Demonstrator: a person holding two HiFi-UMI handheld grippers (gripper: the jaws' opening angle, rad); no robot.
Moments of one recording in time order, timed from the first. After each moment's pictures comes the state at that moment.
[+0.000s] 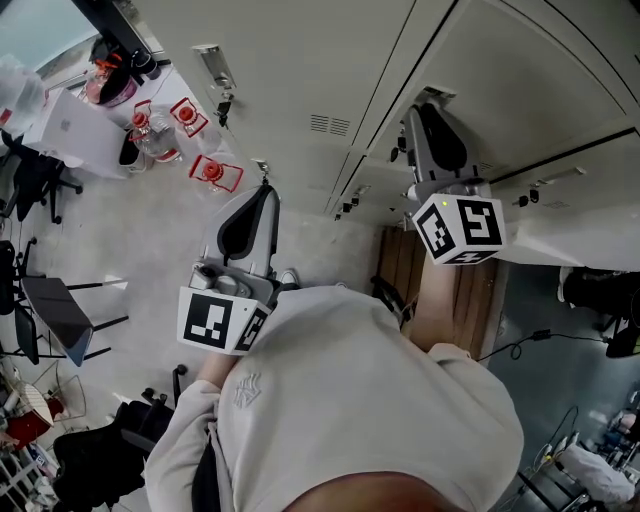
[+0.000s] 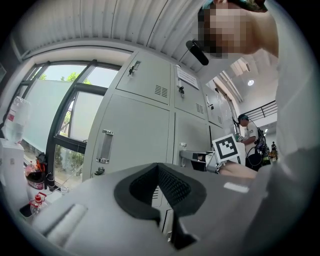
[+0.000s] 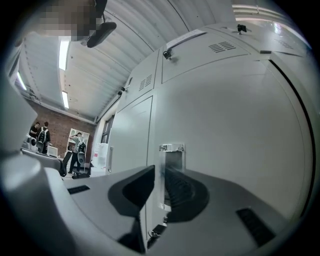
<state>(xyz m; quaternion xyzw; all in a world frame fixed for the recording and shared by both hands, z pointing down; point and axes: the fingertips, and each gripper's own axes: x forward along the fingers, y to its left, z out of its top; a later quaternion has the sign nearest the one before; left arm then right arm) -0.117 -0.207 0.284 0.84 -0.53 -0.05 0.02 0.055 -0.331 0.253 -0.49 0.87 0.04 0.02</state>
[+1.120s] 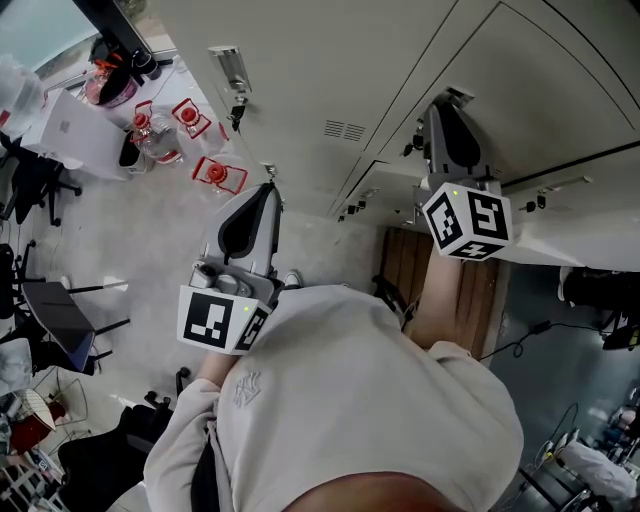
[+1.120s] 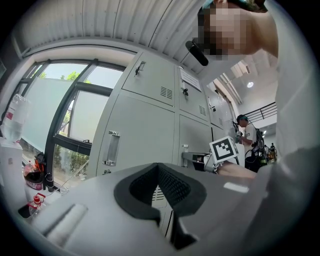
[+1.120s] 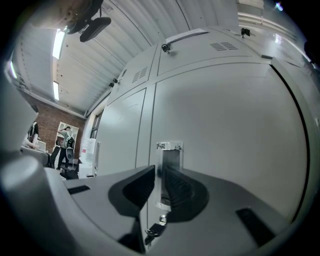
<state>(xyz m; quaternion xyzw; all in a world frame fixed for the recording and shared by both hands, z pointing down) -0.143 -0.217 0.283 0.85 -0.53 -0.06 0.02 0.057 -0.353 0.255 -0.54 0.84 0.04 0.00</state>
